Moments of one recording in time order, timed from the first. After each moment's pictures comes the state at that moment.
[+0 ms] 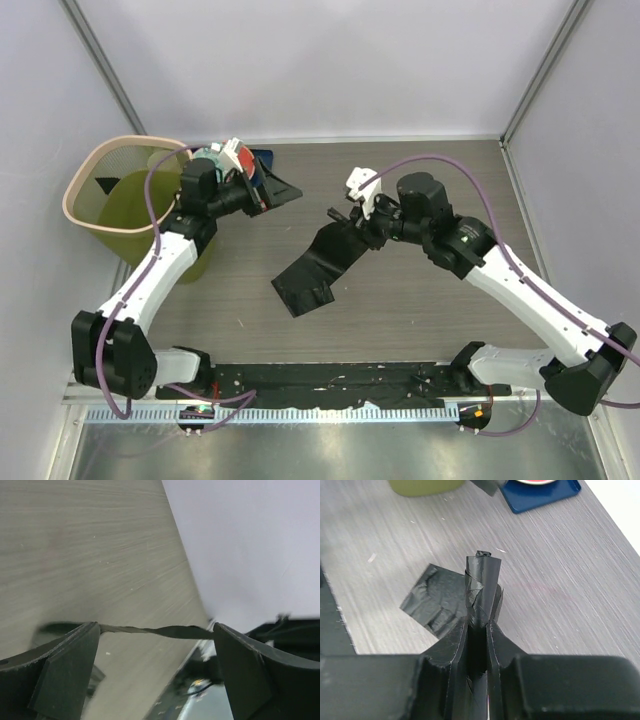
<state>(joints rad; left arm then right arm) -0.29 1.30 1.04 -0.04 0.60 -0.88 0.72 1.19 1.23 -0.49 -0.22 -0.28</state>
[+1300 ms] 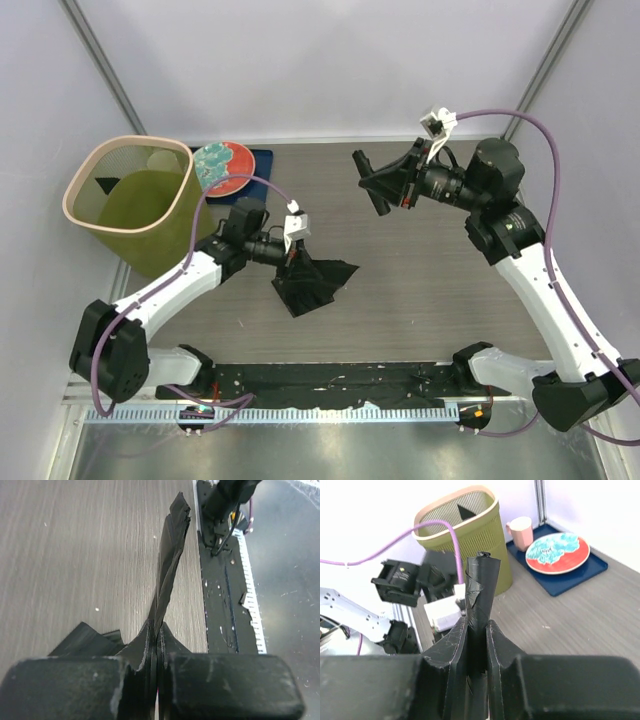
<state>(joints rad) -0.53 1.28 0.86 -0.14 1.07 0.25 0.41 1.12 1.32 -0.22 -0.72 0.27</state>
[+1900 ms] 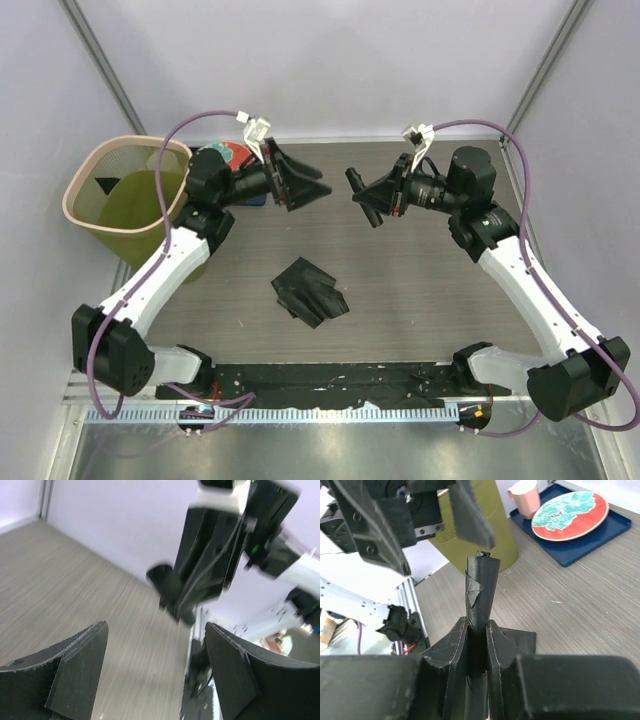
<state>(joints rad) -0.41 1.29 1.12 0.26 0.87 -0.54 0.36 1.15 1.17 -0.13 -0.76 0.31</state>
